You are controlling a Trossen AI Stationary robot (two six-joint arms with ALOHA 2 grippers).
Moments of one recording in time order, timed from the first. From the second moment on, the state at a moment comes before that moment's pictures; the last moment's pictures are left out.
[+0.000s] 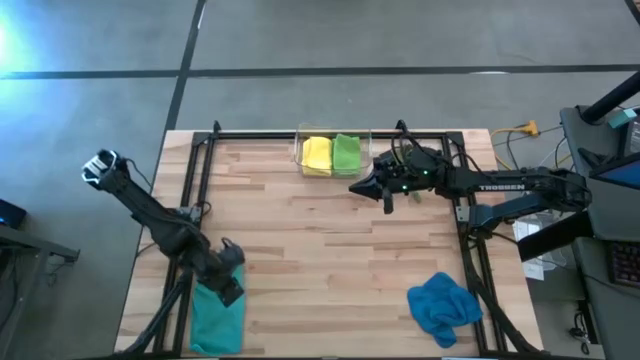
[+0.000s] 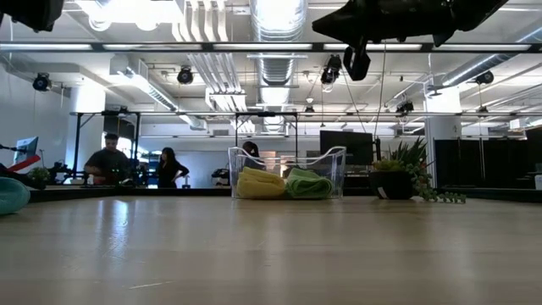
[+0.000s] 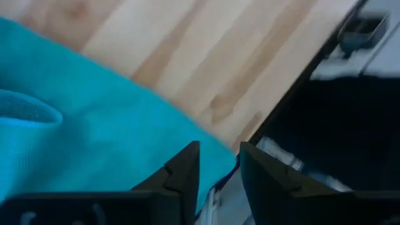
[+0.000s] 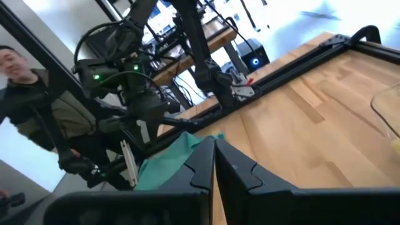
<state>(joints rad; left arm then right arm) -0.70 1.12 0.85 -0.72 0.10 -1.51 -0.21 1.18 0.71 0.35 -0.32 0.52</state>
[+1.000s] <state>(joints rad) -0.63 1.17 0.86 -0.21 -0.29 -1.17 -0.21 1.18 0.71 0.35 -0.31 0.48</state>
